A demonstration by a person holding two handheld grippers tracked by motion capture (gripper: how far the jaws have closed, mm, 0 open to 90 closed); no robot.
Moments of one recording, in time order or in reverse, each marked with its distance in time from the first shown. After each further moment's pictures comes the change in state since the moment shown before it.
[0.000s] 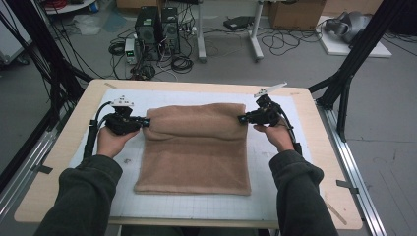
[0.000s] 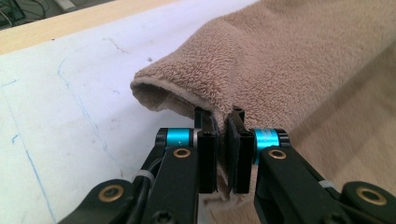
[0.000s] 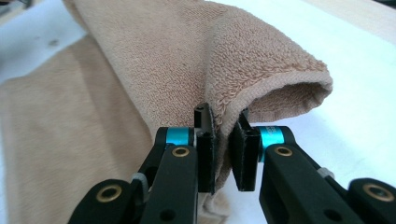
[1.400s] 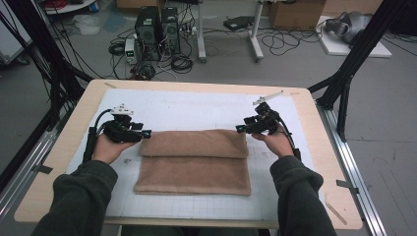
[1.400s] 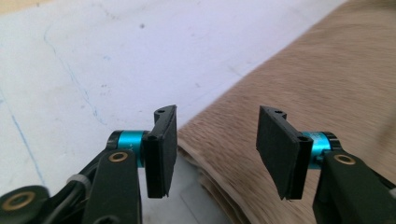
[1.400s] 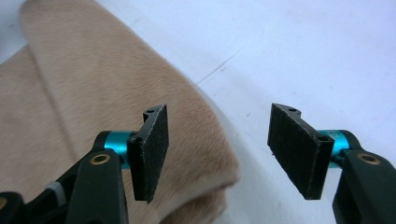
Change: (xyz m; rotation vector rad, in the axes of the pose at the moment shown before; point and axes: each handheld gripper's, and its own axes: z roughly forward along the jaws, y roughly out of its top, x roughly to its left) left arm 0.004 -0.019 0.014 0.079 0.011 -0.037; right arm -0.006 -0.019 0.021 0.046 -0.040 0.061
